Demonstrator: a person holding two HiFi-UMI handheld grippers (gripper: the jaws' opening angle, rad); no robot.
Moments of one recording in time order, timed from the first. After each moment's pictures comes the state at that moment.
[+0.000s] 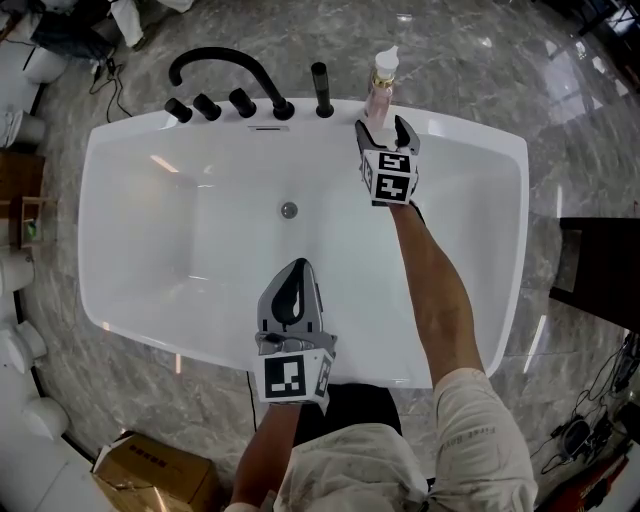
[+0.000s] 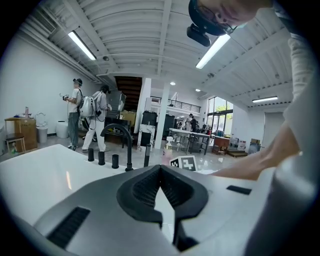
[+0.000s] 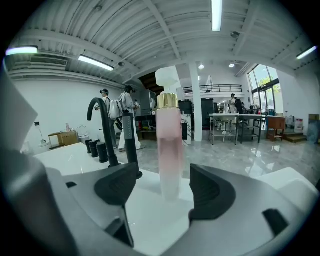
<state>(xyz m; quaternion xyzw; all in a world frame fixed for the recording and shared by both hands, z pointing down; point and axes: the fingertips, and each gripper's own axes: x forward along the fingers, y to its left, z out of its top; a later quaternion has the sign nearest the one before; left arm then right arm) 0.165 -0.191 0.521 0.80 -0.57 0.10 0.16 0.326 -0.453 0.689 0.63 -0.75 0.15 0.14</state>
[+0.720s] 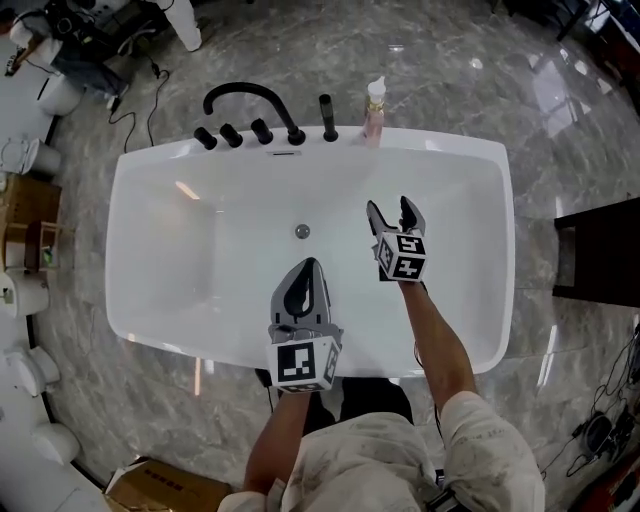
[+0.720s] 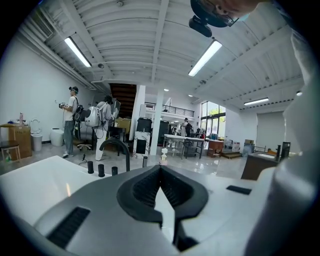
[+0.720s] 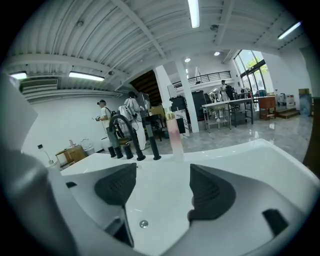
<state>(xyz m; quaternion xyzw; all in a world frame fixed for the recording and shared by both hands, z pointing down) 0.148 -0.157 0.456 0.82 -0.55 0.08 0.13 0.311 -0.273 0.654 0.63 -0.74 0.23 0.09</state>
